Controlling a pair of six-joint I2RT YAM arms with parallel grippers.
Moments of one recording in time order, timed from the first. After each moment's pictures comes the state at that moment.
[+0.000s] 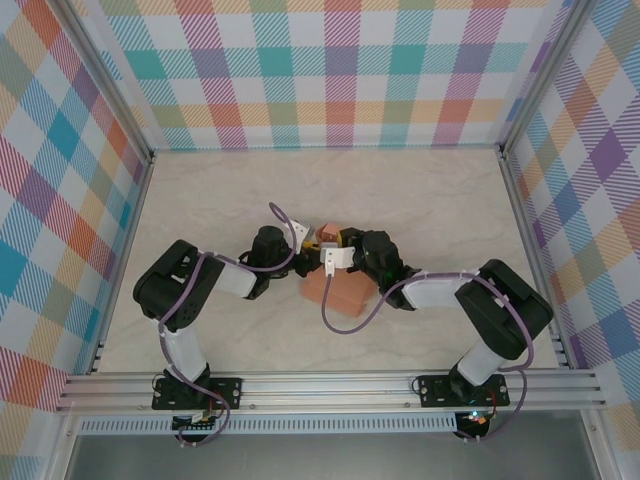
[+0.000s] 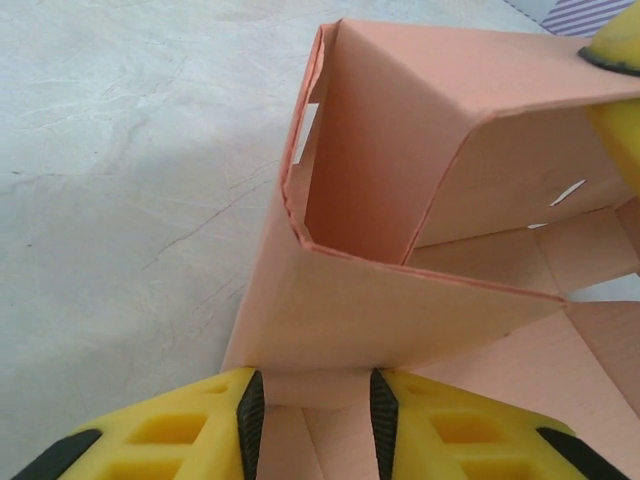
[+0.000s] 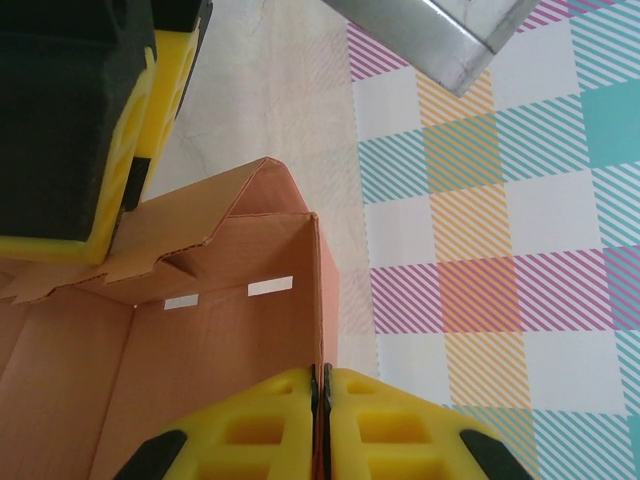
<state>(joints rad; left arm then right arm) -0.52 1.84 0.67 0.72 0.35 -0.15 0.74 1.63 0.63 0.67 0.15 -1.23</state>
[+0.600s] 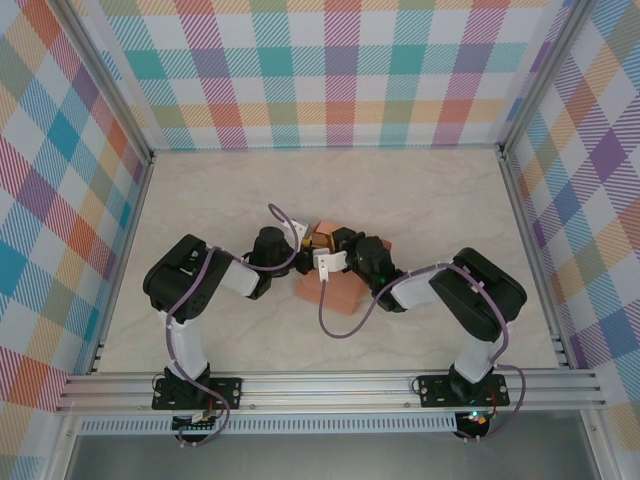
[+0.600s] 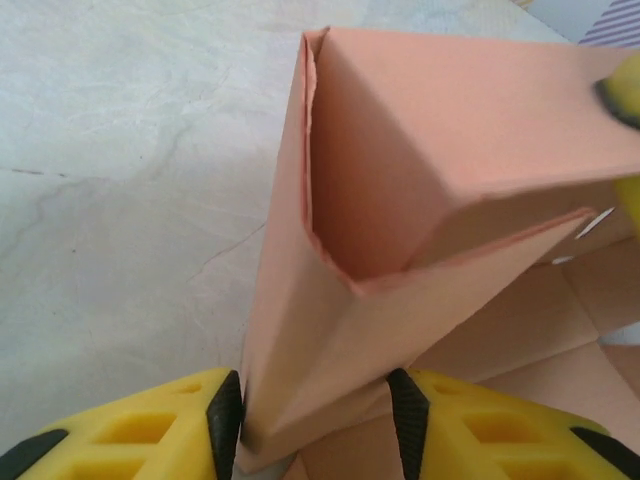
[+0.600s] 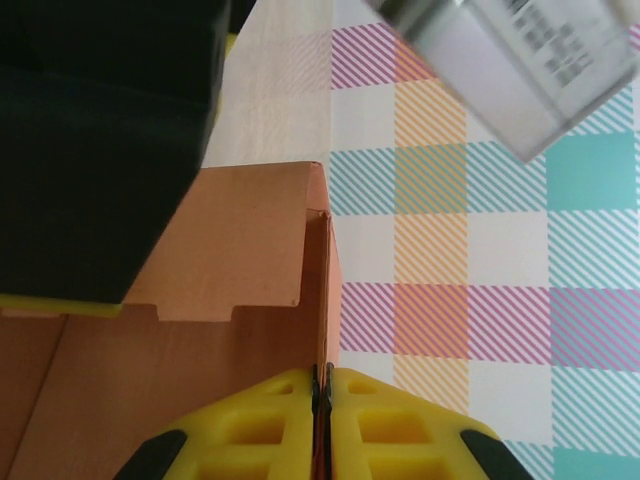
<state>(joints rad) -0.50 1.92 0.69 0.81 0.33 -0.18 0.76 1.77 0.64 0.89 0.18 -1.43</state>
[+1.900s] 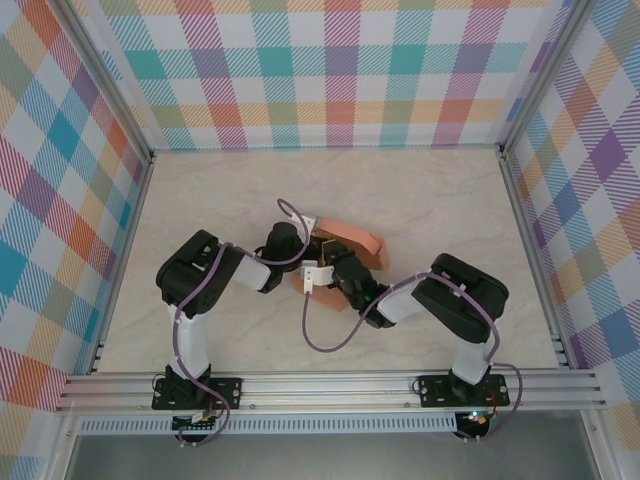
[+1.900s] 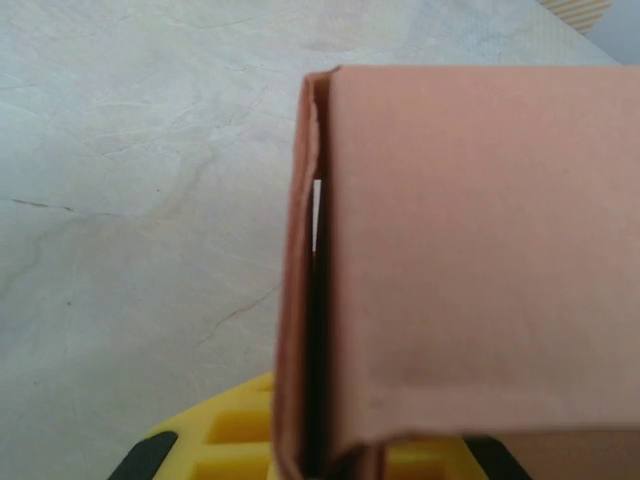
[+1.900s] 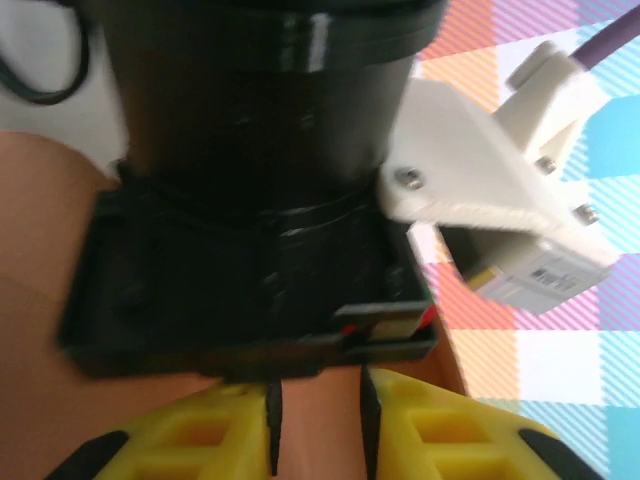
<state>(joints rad) -0.56 1.99 0.81 0.75 0.19 -0.25 0.92 1.80 0.63 0.86 0.44 -1.20</state>
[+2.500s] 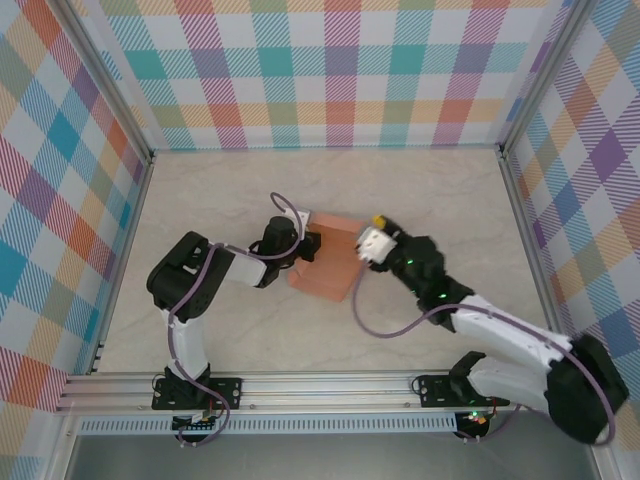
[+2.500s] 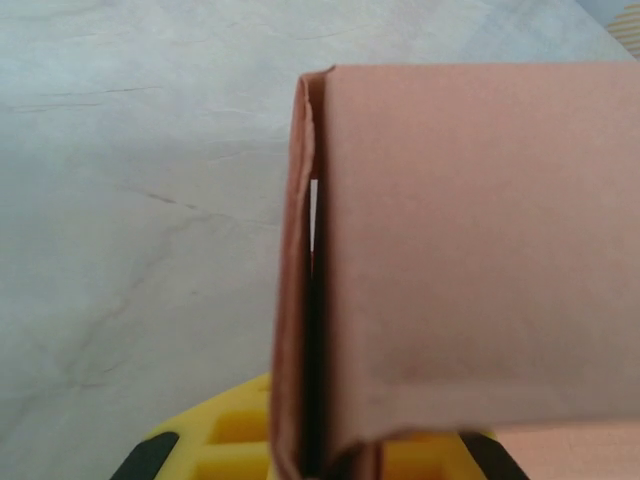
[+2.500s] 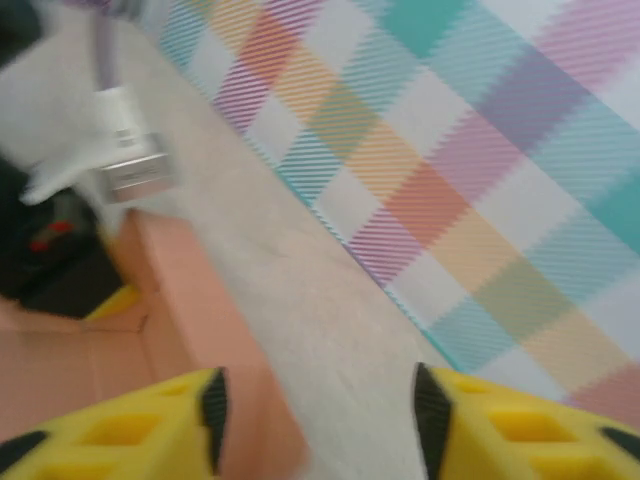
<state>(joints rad) -0.49 1.90 0.82 0.59 0.17 -0.32 0.44 0.94 0.56 0.24 -0.04 -0.35</state>
